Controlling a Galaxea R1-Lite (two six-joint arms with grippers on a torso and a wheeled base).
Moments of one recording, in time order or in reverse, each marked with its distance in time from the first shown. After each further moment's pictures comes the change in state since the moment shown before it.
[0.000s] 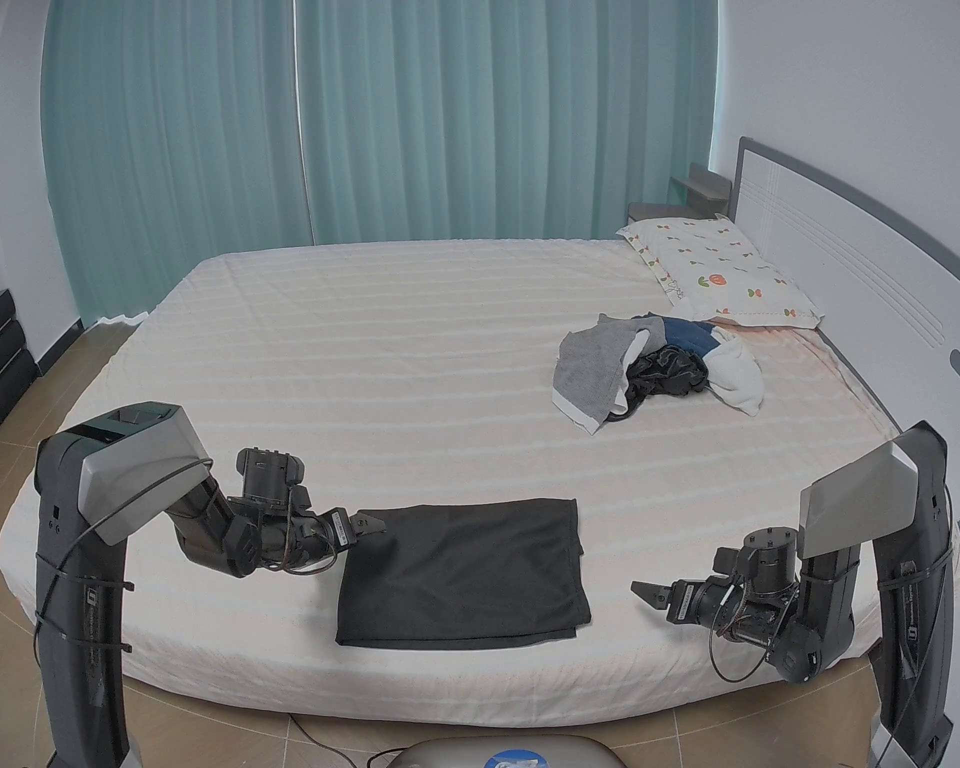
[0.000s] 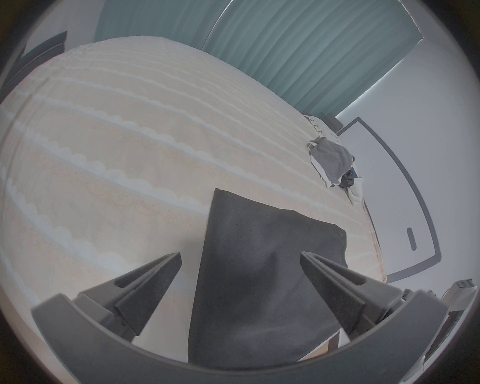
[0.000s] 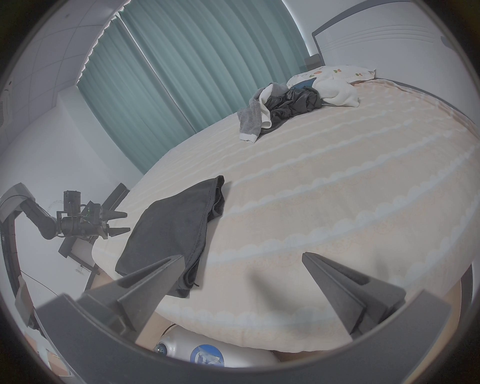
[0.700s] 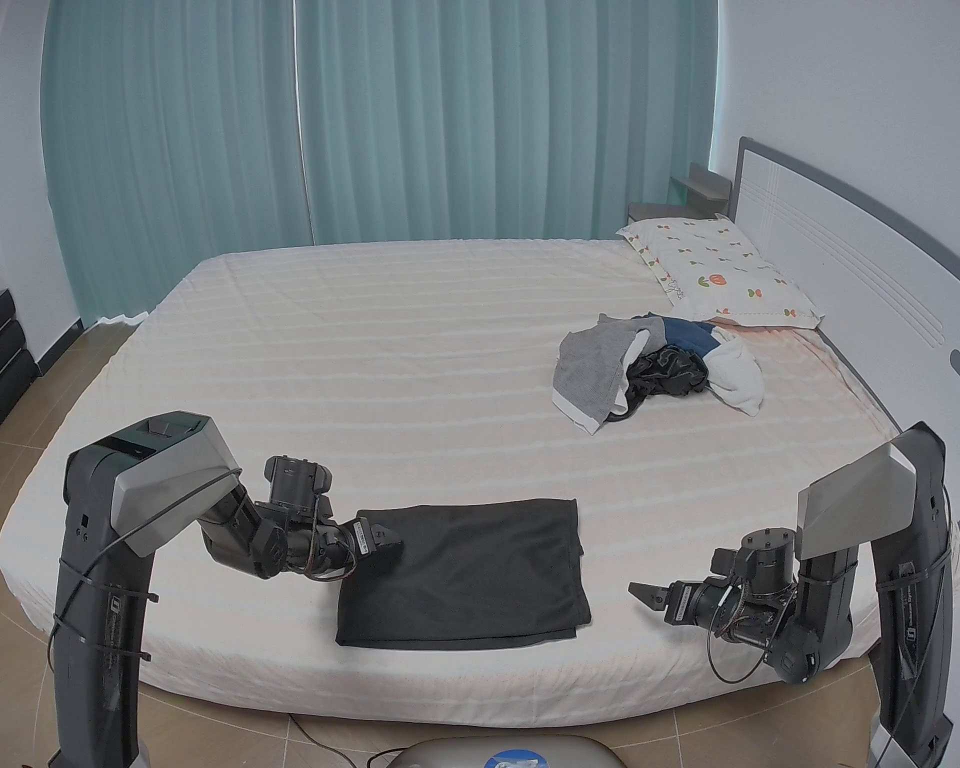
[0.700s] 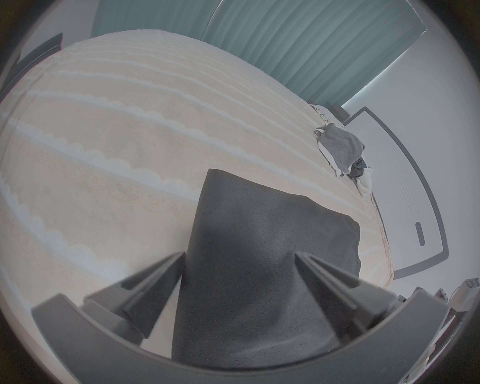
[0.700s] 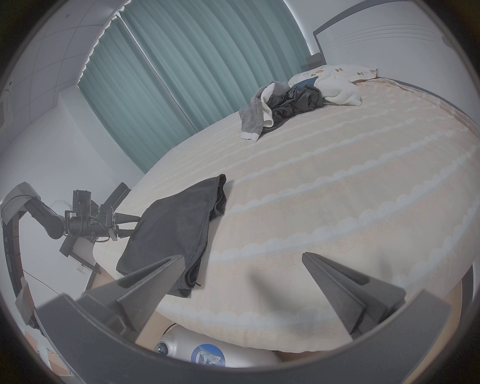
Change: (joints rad) left arm -0.046 0.082 -0.111 0.083 0.040 -0.004; right arm 0.006 0.004 -0.004 0.000 0.002 0.001
